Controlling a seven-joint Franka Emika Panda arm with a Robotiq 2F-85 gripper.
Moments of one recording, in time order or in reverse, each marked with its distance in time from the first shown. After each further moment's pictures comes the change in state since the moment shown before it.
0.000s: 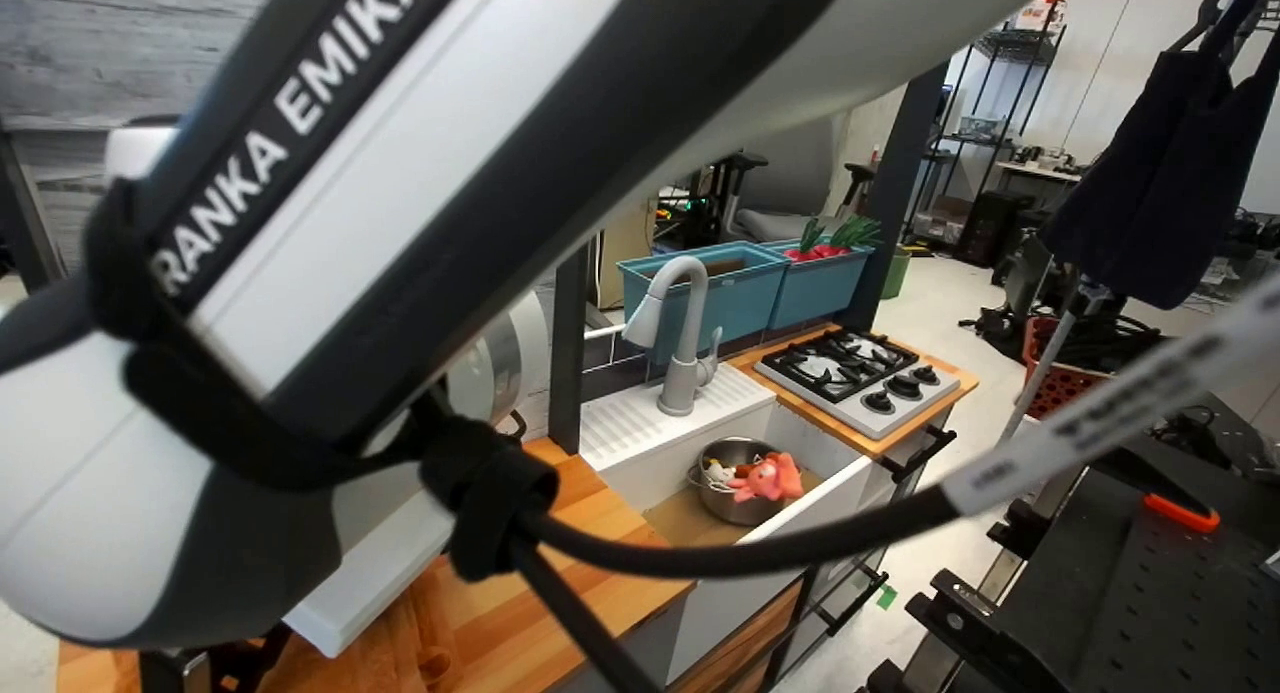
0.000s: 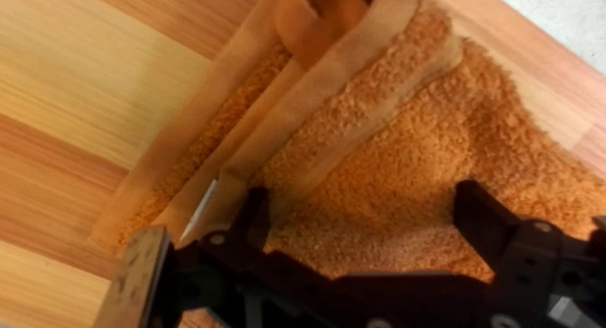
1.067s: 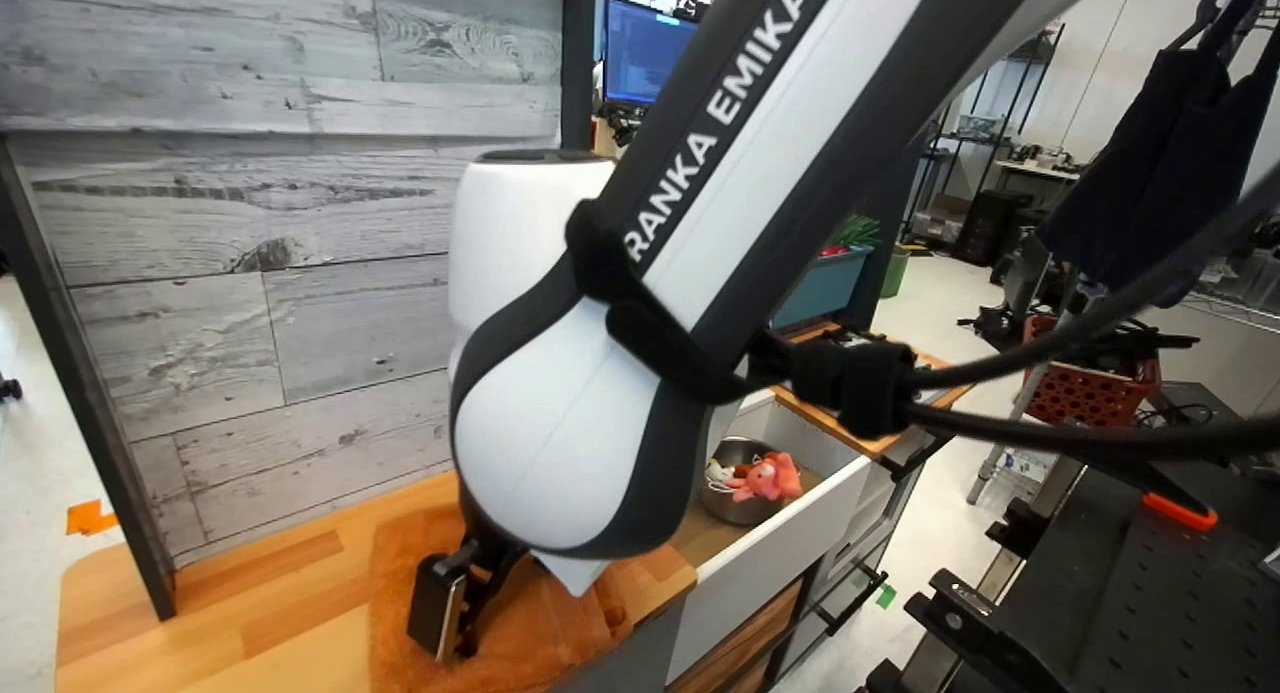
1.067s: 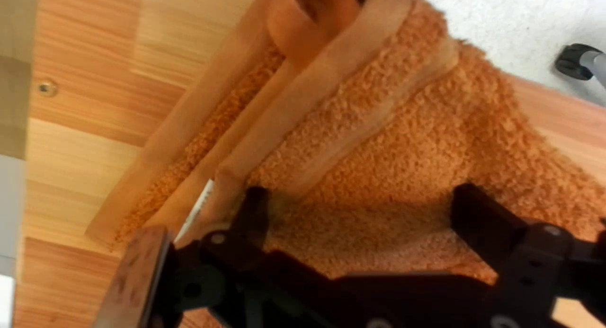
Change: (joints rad) arm -0.125 -0.218 -0.056 -0.493 -0.003 0.294 0.089
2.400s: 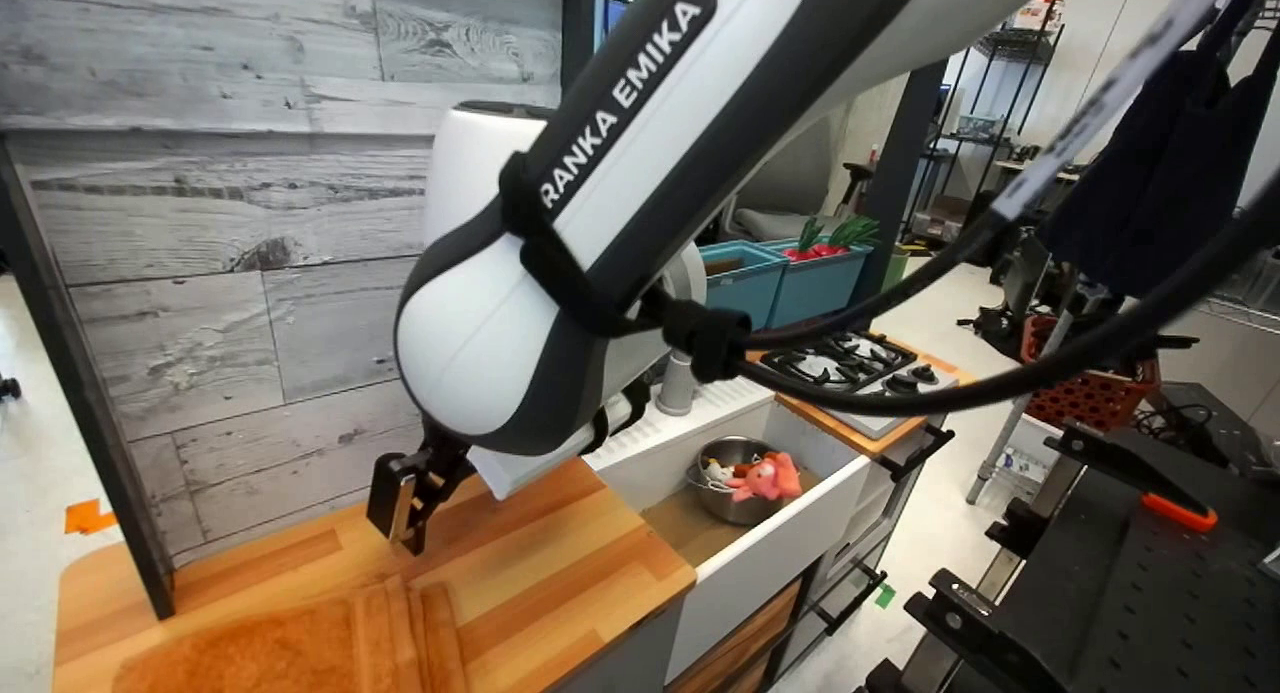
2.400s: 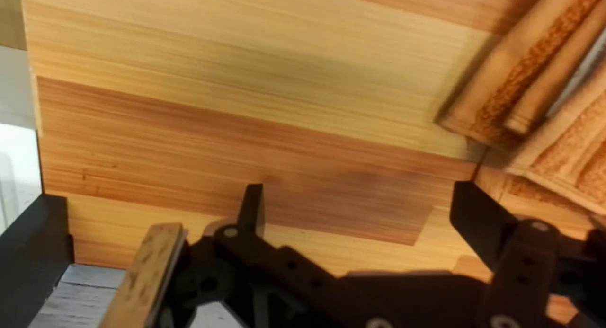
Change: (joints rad) arm -0.025 0.094 -0.009 0.248 0.023 -0.033 0.036
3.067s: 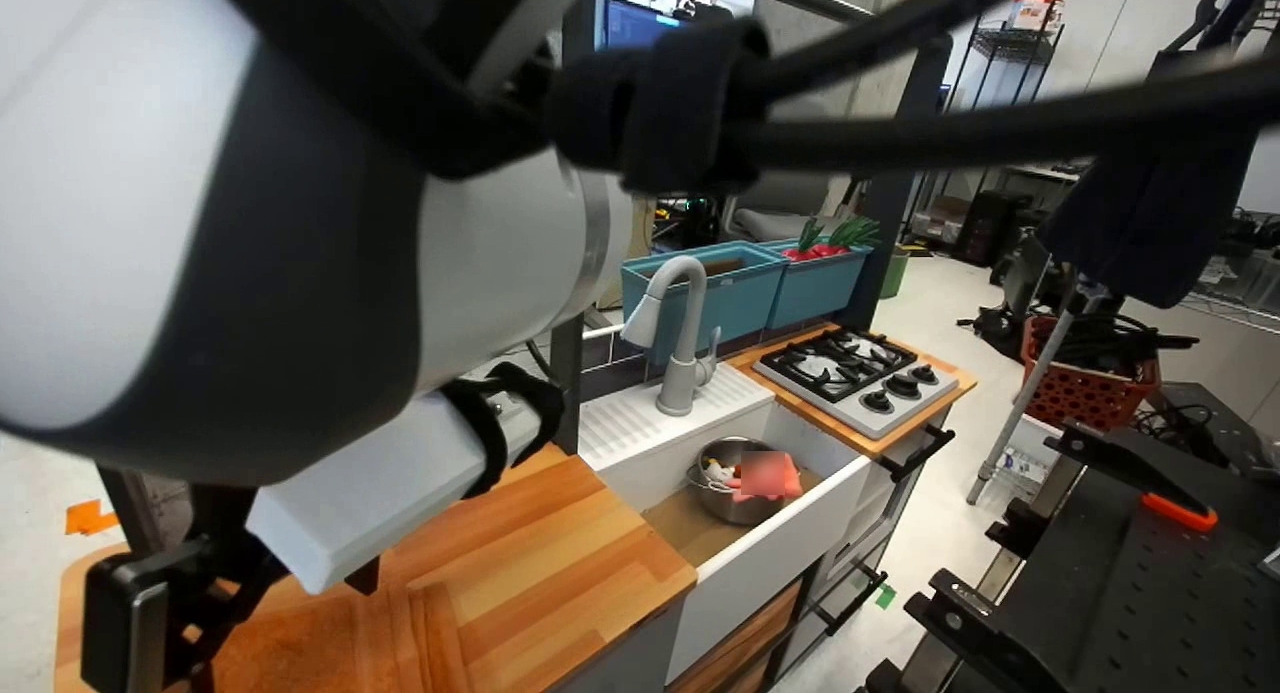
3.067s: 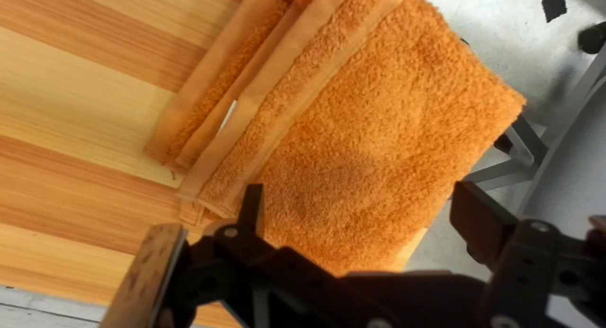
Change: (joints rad) arm 0.071 -0.152 0.145 -0.133 0.001 -0.119 -0.057
